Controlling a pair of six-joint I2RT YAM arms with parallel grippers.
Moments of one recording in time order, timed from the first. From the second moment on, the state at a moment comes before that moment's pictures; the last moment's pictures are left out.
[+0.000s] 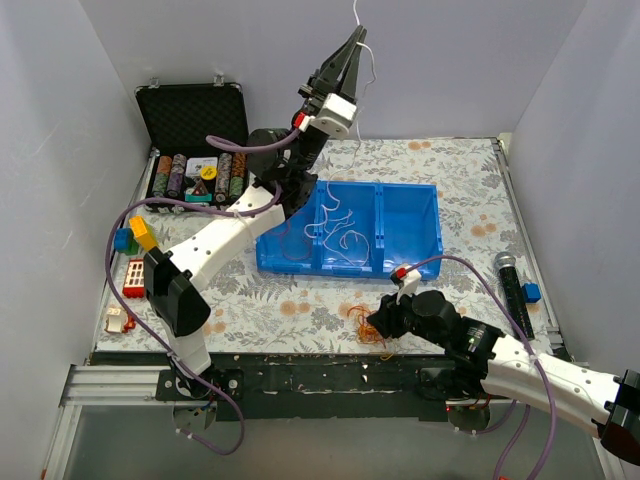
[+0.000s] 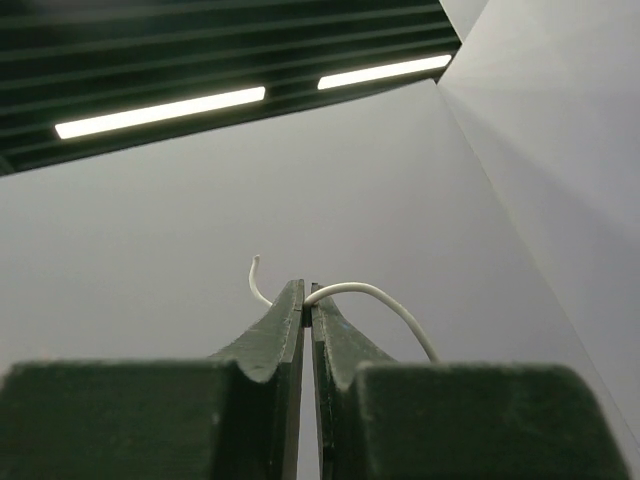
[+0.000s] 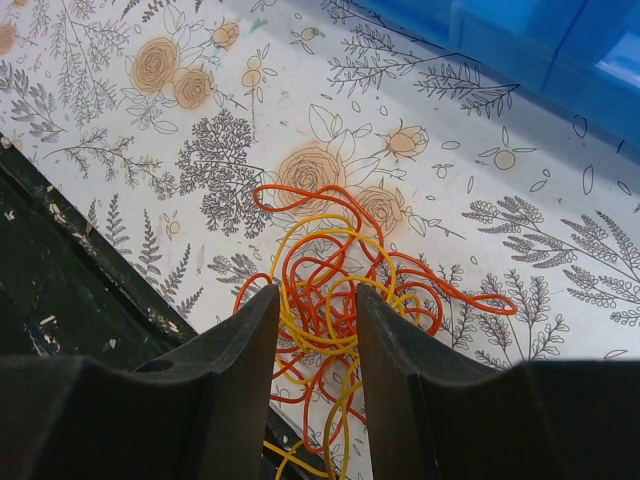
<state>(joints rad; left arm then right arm) -0.79 1.78 1.83 0.93 0.08 0.61 1.00 0.58 0.20 -0.12 0.09 0.47</state>
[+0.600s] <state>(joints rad) -0.79 1.78 1.69 1.02 0.20 0.74 1.00 0.59 0.20 -0.12 0.09 0.47</state>
